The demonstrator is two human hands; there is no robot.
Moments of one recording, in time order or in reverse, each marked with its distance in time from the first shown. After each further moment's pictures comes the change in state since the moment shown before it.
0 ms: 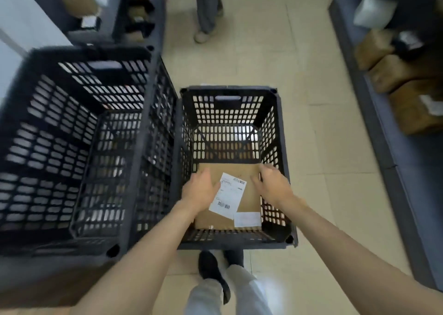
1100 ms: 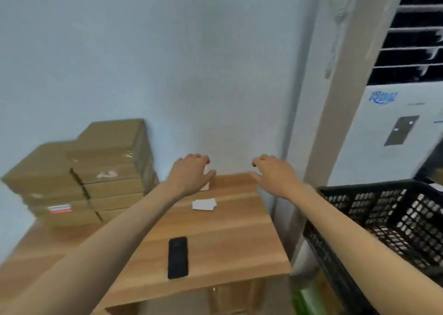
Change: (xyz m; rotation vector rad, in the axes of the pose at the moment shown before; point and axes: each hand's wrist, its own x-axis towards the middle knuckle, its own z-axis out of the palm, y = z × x) left_hand -0.717 -0.204 -0.073 0.114 0.922 -1.003; right_hand -0.471 -0.465 0.037 -0.518 -0.026 -1.767
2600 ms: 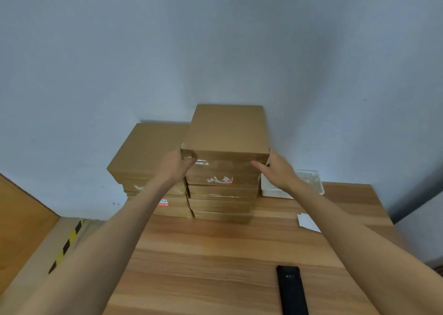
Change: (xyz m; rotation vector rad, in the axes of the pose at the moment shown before) left_hand 0.040 -0.509 0.062 -0.449 0.005 -0.598; right_hand 0.346 -0.326 0.182 0.652 -0.185 0.094
